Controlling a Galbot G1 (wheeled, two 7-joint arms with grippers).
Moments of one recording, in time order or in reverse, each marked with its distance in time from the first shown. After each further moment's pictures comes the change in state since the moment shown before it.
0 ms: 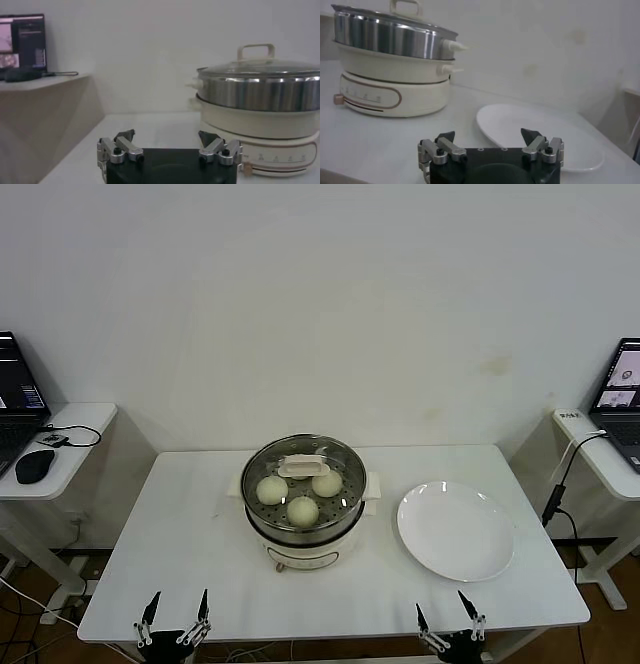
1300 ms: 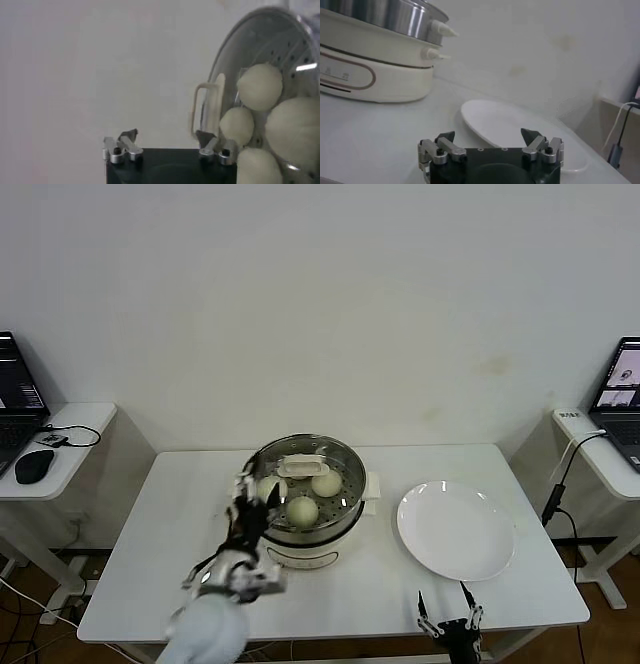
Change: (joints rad) left arm -0.625 0.089 0.375 -0.115 1.185 0.650 0.248; right arm 0.124 0.113 0.027 -0.140 -0.212 0.086 0.102
